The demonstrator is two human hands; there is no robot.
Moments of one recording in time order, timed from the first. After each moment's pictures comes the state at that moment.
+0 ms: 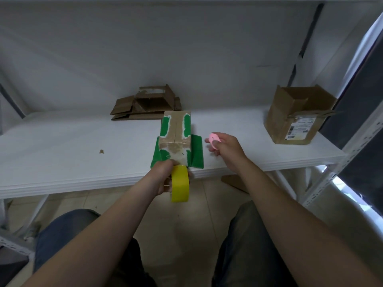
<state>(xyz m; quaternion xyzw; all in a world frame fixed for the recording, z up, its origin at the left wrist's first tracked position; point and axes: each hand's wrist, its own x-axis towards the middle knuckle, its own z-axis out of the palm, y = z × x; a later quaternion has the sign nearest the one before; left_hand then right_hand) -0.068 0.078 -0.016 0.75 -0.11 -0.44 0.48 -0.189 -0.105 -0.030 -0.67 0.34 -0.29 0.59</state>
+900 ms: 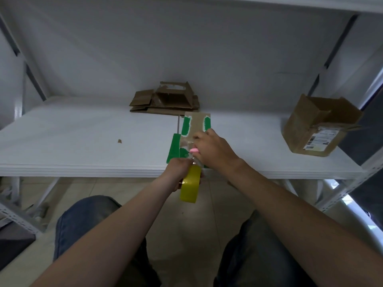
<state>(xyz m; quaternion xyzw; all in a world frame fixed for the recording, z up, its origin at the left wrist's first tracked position) -0.064 0.096 -0.014 0.69 -0.12 -0.44 0.57 -0.133 -0.024 0.011 -0.98 0.13 -0.14 -0.03</state>
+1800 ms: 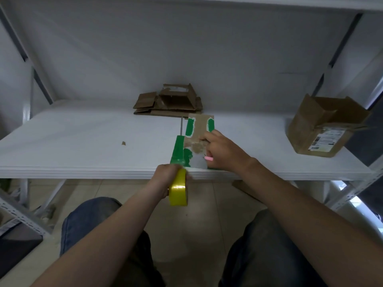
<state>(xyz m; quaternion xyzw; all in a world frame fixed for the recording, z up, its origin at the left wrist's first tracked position) -0.051 0.126 -0.015 0.72 -0.07 -0.39 0.57 -0.143 -0.059 -0.002 -0.99 0.07 -0.12 -0.03</state>
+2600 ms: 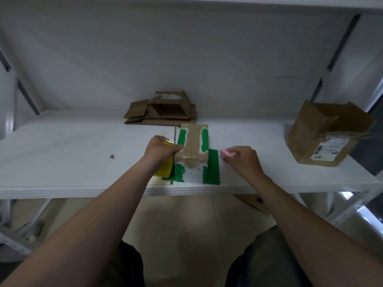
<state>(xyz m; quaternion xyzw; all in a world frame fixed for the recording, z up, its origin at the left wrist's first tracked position) 0.031 0.043 0.011 0.81 -0.17 -0.24 0.50 -0.164 -0.129 -0.036 -0.83 0.38 -0.26 0.32</state>
